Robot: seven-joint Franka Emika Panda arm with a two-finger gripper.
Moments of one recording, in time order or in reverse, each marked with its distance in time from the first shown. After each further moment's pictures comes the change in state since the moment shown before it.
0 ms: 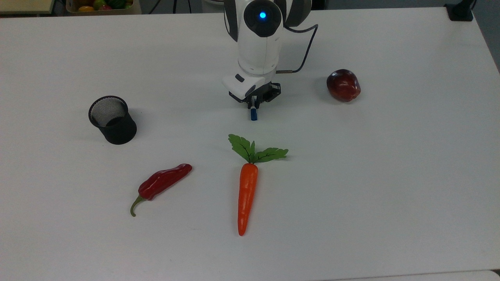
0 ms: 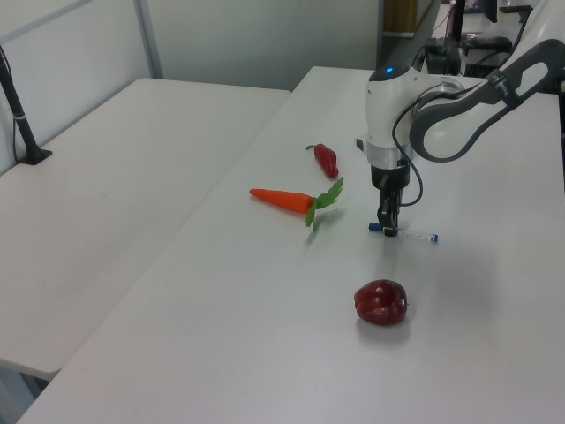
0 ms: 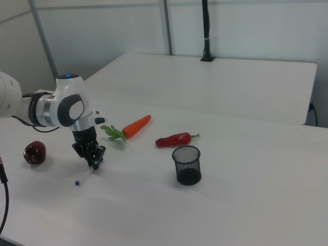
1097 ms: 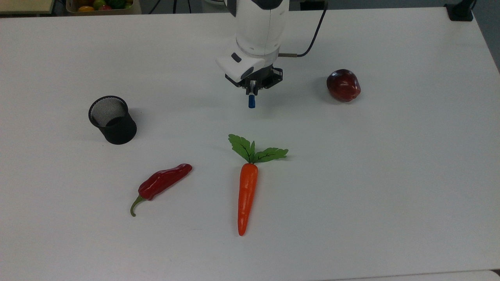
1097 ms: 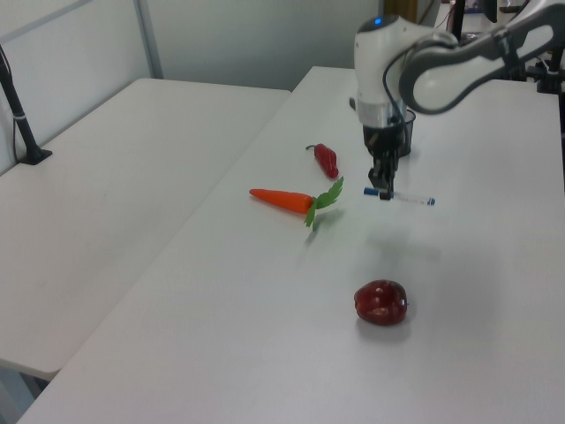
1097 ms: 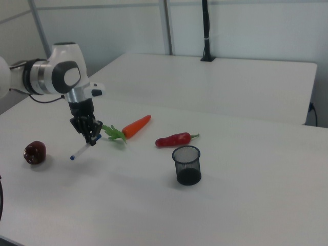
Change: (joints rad) arm -0.004 -0.049 -0.003 0.200 0.000 -0.279 0.063
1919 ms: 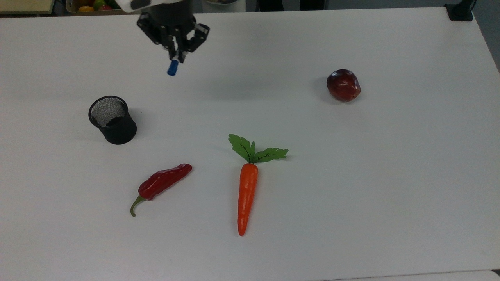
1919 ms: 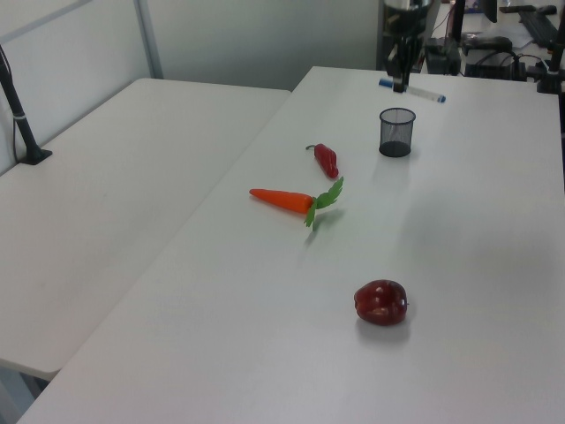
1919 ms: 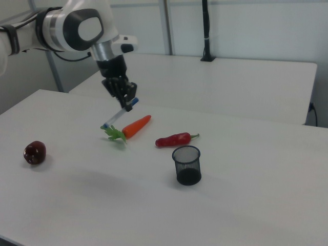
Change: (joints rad) arm -0.242 -0.112 -0.015 0.217 -0.031 -0.174 -0.088
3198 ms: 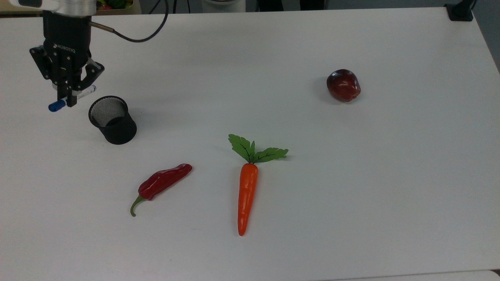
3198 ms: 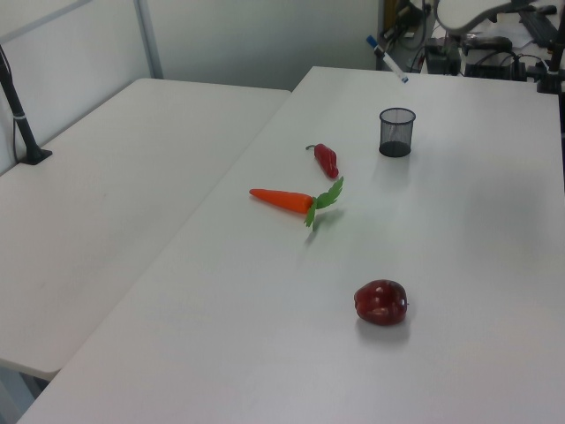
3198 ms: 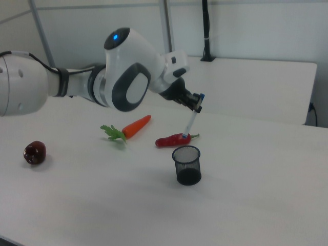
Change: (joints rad) arm -0.174 0.037 -0.092 -0.269 -0.031 0.902 -0.138
